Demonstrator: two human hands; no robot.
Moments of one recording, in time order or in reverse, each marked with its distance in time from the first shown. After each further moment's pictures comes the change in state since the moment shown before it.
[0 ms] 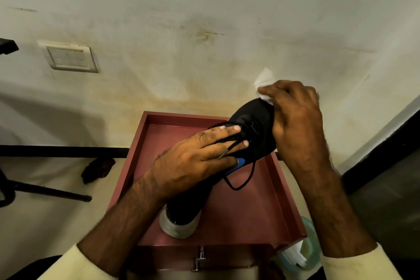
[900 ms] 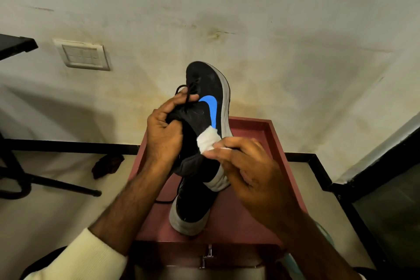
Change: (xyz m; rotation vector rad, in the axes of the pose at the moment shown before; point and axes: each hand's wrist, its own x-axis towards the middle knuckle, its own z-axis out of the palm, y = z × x) left_hand 0.000 -0.035 0.000 -0.850 0.796 -1.172; right_hand -0.076 -0.054 0.028 0.508 -0.251 -0.245
